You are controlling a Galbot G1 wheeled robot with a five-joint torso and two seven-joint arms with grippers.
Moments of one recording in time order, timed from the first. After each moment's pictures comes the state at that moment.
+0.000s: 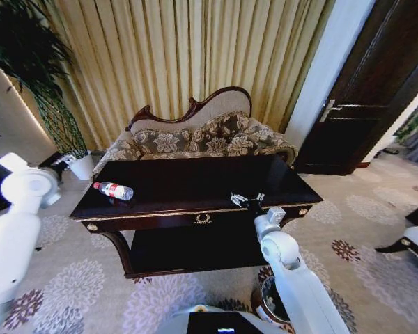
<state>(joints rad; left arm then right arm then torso) 0.78 -0.77 -0.64 -1.77 -1.43 0.48 -0.99 -1.25 1.27 0.41 2.06 0.41 -0.29 0.12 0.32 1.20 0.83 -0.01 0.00</state>
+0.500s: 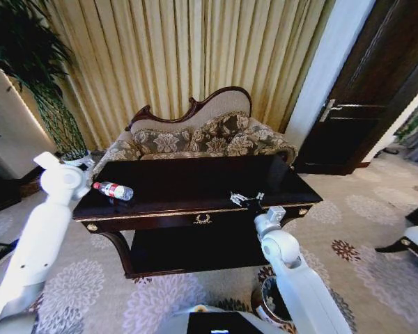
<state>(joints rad) 0.67 -0.87 -0.46 -1.80 -1.42 0.51 -1.18 -1.23 1.24 0.41 2.05 0.44 -0.30 0.12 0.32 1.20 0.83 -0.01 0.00</state>
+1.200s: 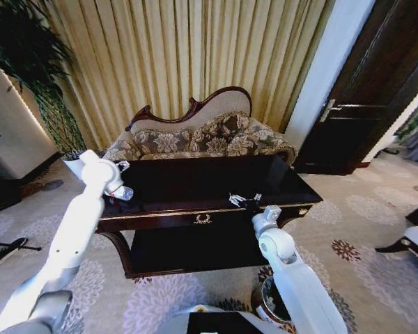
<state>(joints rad) 0.51 -1.02 -0.26 -1.78 -1.56 0.44 -1.43 -1.20 1.26 0.39 1.96 0.43 -0.29 0.12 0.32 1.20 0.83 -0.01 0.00</state>
